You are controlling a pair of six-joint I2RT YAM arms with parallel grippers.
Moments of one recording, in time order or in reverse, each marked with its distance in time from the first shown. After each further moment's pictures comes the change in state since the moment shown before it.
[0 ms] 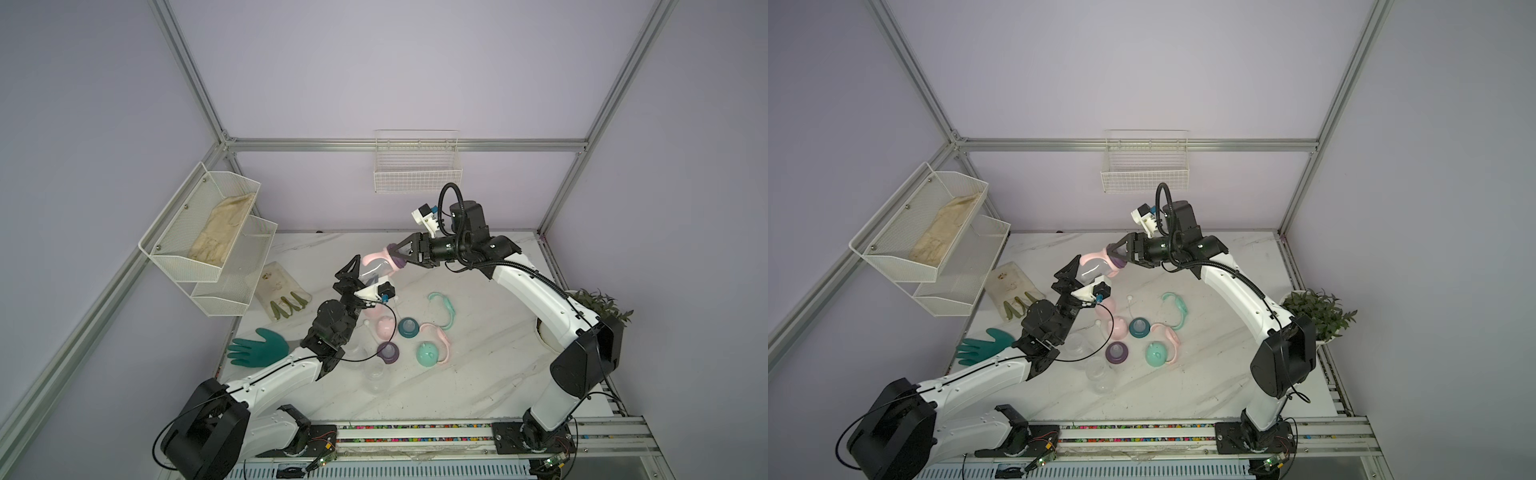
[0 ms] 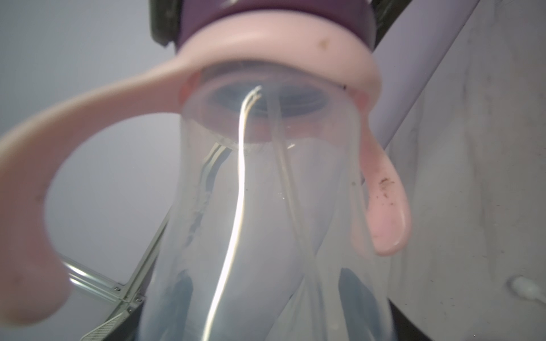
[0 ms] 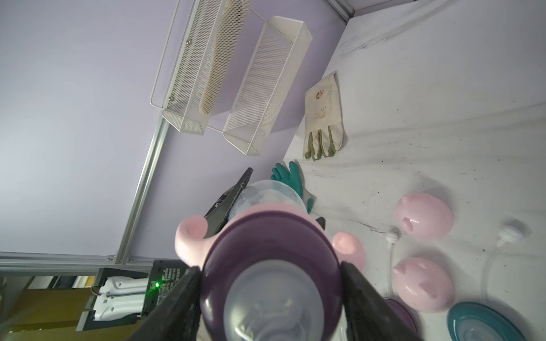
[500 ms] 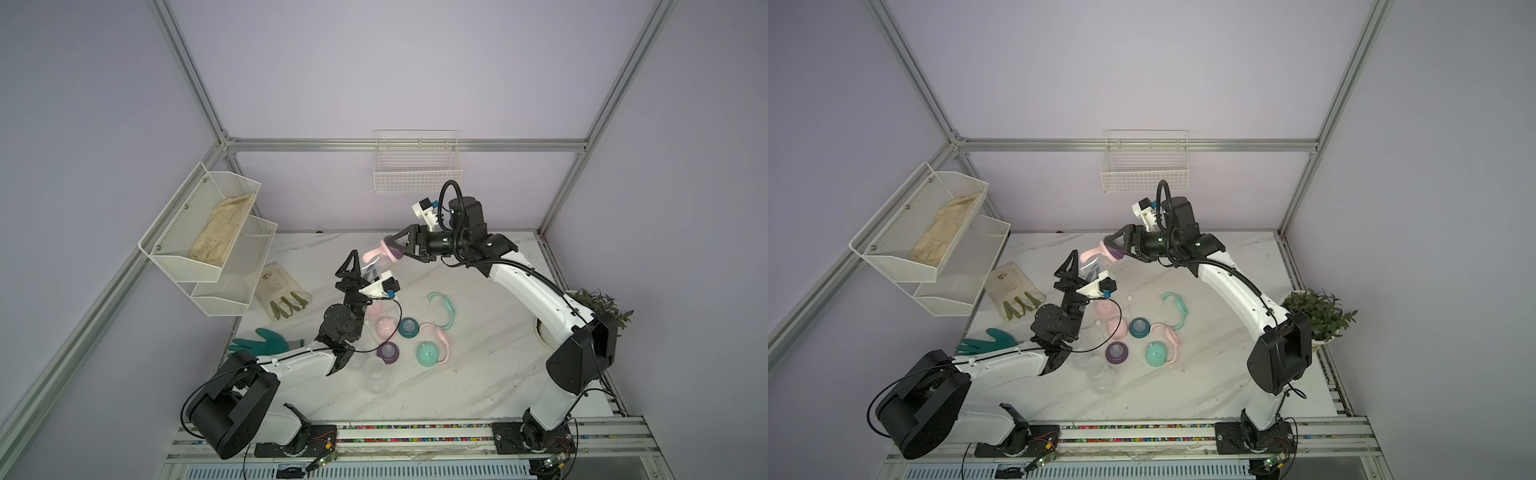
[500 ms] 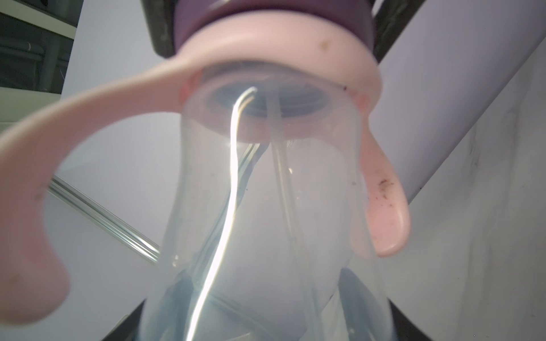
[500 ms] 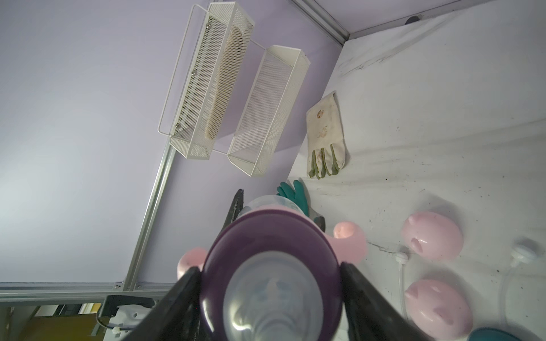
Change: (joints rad) left arm -0.037 0.134 0.000 0.266 -0.134 0.057; right arm -0.011 -0.005 0.032 0.024 0.048 0.024
